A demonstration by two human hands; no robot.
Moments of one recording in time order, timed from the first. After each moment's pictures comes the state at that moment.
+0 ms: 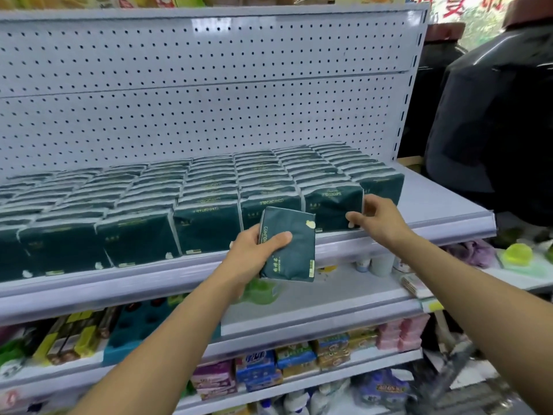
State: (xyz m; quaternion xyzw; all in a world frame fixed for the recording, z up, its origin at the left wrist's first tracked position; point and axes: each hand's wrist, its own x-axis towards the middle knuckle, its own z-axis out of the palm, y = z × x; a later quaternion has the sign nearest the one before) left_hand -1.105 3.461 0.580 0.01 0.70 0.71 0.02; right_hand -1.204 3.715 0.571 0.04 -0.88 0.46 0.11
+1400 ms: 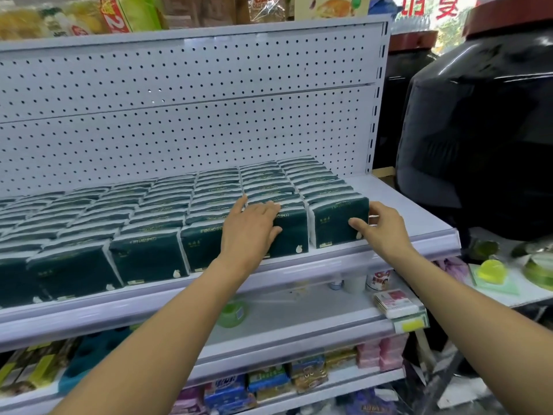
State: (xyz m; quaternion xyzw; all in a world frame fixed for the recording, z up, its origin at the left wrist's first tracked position) left_hand -1.190 3.552 0.611 0.13 0.95 -0.05 -0.27; right_hand -1.232 3.807 0.577 0.04 -0.85 0.49 0.19
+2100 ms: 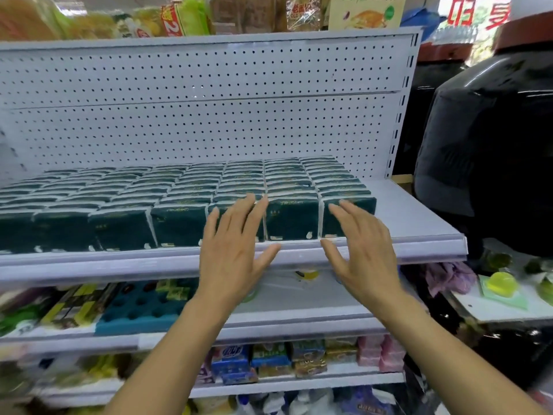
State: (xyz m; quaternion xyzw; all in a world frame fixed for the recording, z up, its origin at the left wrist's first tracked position) left_hand -1.072 3.540 0.592 0.06 0.91 0.01 -0.41; right_hand -1.120 3.765 0.580 0.25 -0.86 0.23 0.38
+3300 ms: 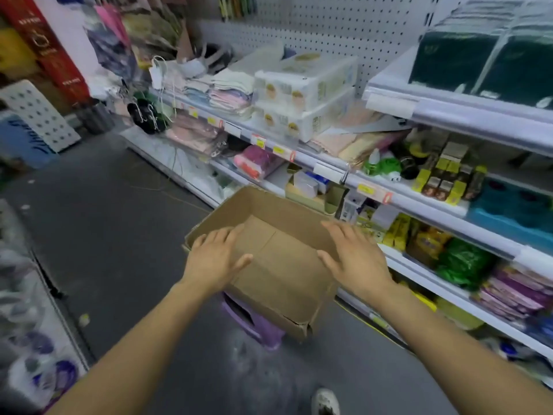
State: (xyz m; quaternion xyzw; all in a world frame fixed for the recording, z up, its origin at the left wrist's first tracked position) left_hand -0.547 2.951 0.397 -0.39 0.92 0.02 0.00; right_hand -0.769 3.127 0.405 0.57 -0.81 0.12 0.00
